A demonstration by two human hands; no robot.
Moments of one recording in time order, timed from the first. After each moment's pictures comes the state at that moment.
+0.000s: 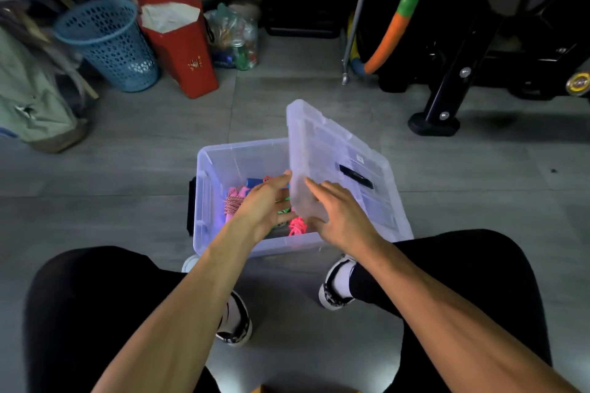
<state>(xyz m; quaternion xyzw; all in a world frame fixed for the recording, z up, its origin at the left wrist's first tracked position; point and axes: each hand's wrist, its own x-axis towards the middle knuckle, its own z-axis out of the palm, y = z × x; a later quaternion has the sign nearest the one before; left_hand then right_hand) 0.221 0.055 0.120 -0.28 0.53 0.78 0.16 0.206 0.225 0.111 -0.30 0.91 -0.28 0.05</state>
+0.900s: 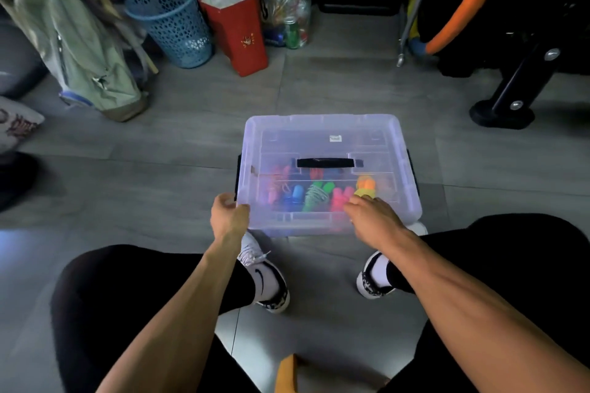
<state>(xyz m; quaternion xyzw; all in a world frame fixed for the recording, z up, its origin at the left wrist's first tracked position) 0.305 -0.049 0.051 -0.52 0.67 0.52 -0.07 0.208 0.205 0.056 -0.35 0.92 -0.03 0.19</state>
